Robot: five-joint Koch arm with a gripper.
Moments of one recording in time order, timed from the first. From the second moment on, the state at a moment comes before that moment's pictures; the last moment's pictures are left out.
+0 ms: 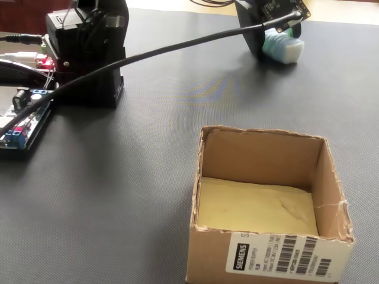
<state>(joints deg) -29.5 73.3 102.0 38.9 89.4</state>
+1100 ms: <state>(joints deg) -19.5 94.7 117.2 23.7 89.5</state>
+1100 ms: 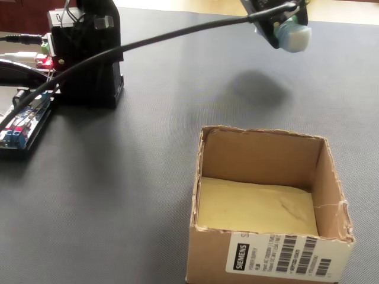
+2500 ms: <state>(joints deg) 36.3 122.5 141.9 0.2 80.2</state>
